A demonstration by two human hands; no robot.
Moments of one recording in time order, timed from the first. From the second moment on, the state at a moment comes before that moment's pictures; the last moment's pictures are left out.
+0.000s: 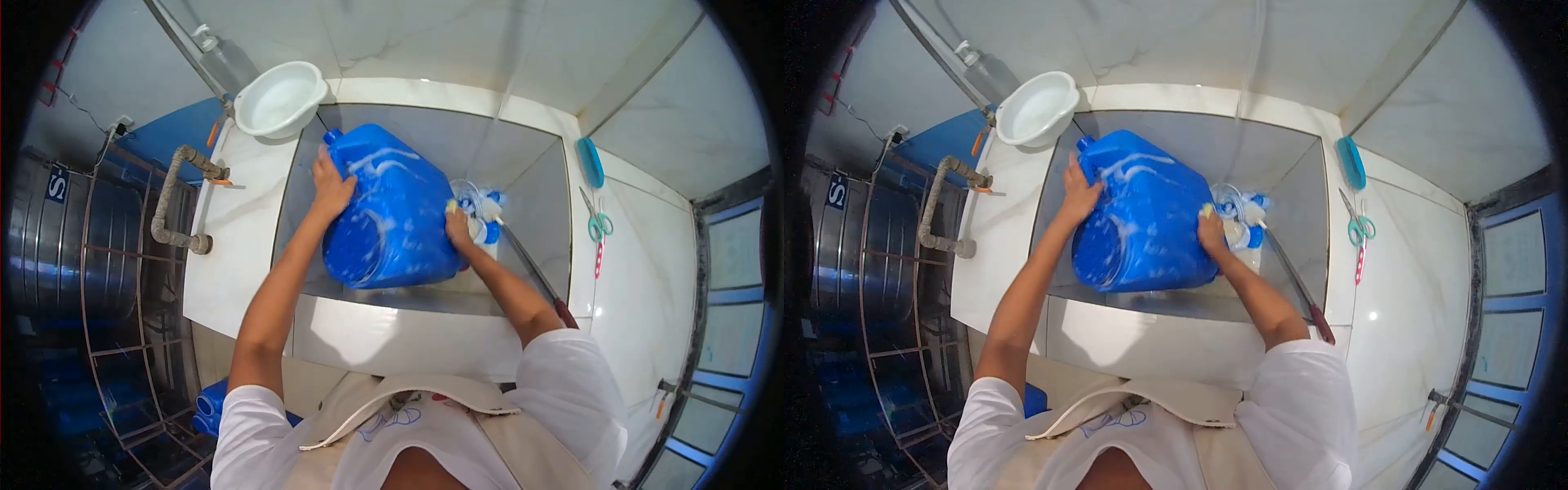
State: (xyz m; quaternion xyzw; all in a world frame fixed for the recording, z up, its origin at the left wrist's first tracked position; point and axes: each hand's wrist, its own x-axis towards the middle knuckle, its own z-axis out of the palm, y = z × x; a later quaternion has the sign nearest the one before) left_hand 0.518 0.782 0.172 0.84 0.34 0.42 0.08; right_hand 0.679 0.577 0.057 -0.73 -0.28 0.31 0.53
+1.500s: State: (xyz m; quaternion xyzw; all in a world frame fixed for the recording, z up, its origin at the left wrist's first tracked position) left_hand 0.469 0.734 0.226 0.91 0.23 0.13 0.31; right_hand 0.764 0.526 -0.033 -0.84 -0.15 0.19 0.48
